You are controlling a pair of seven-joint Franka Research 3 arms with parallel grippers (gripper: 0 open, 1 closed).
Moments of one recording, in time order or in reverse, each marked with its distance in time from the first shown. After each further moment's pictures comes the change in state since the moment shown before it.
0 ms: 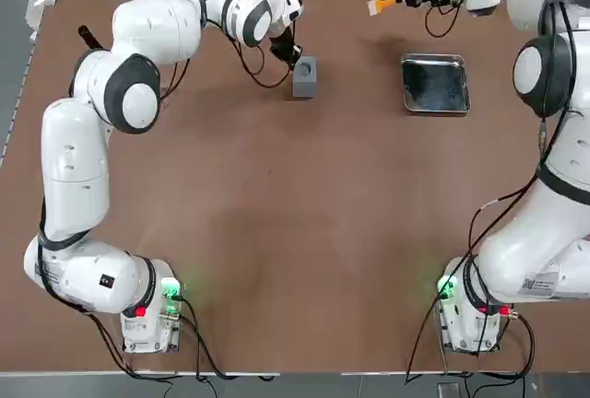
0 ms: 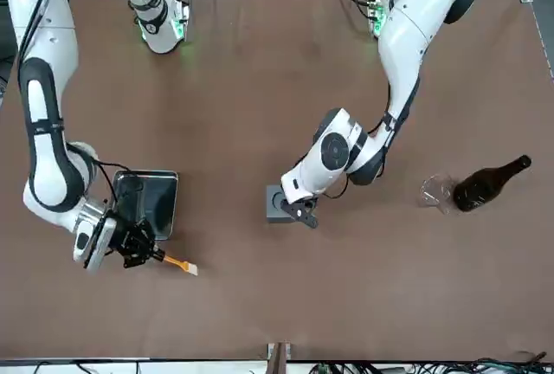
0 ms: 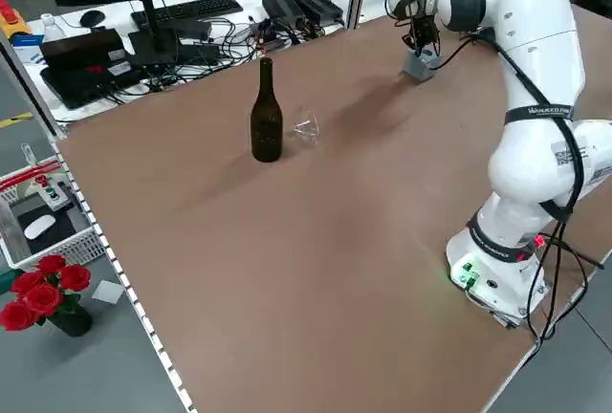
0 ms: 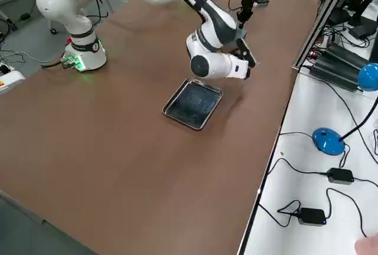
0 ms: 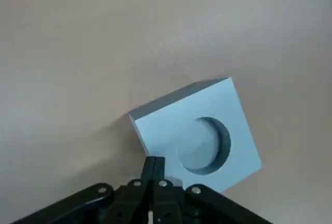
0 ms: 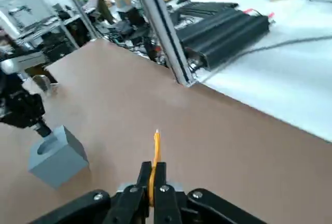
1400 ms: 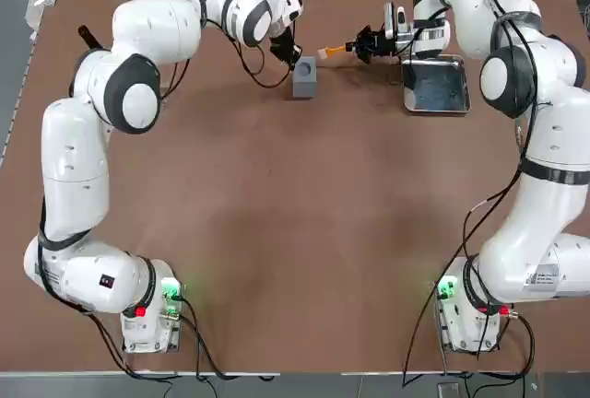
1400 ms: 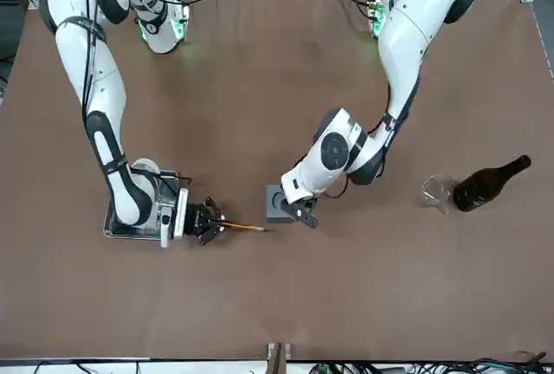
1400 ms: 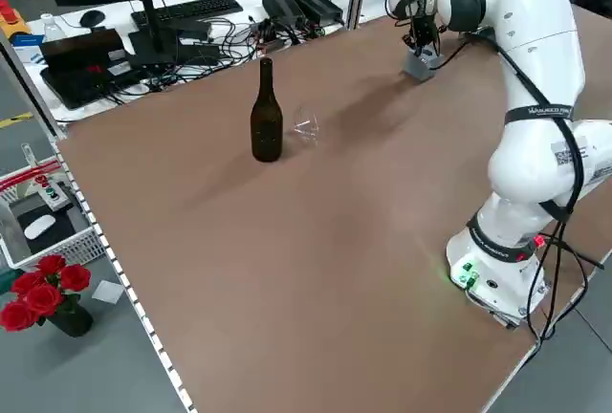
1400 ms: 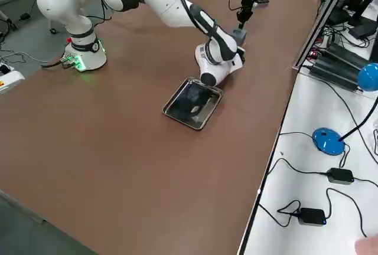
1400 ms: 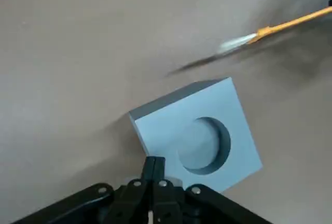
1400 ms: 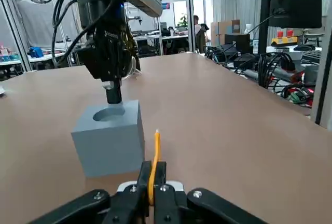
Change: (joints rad) left arm 0.000 0.000 0.000 0.000 0.001 0.000 0.000; right arm 0.059 0.236 0.173 0.031 0.083 -0.098 -0.582
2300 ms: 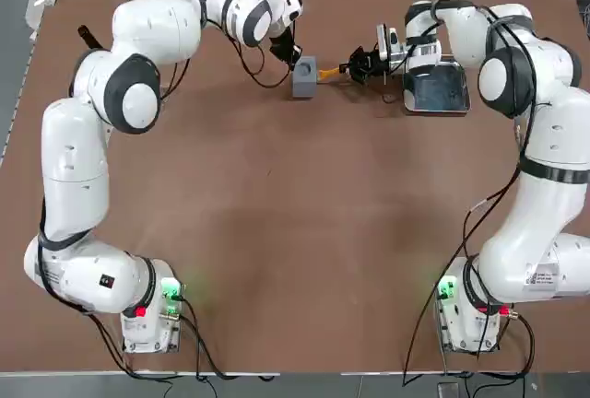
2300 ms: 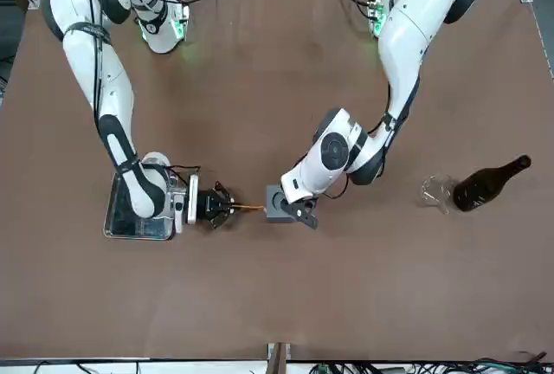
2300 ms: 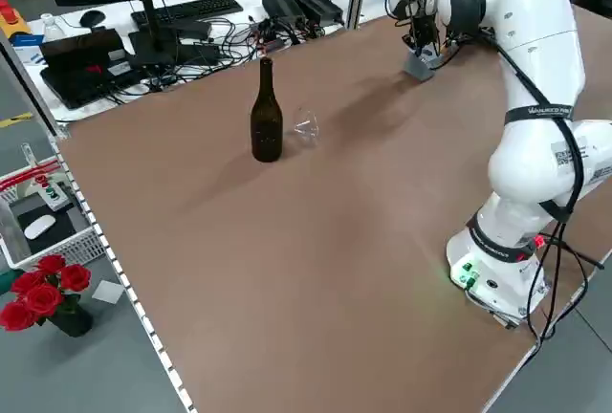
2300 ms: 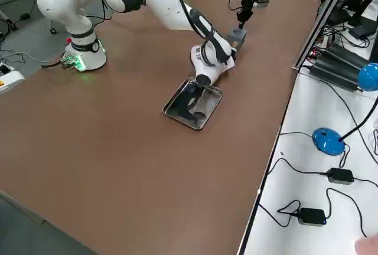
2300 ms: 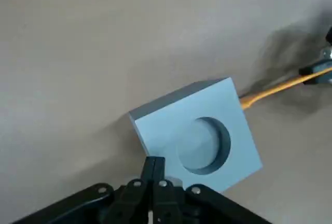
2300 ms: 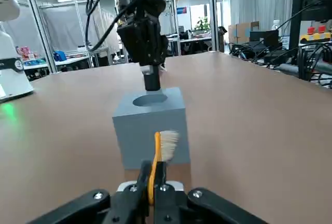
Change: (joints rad) left arm 0.000 0.000 0.000 0.000 0.000 0.000 0.000; right arm 0.001 0.013 0.031 -0.099 0.000 -0.037 -0.082
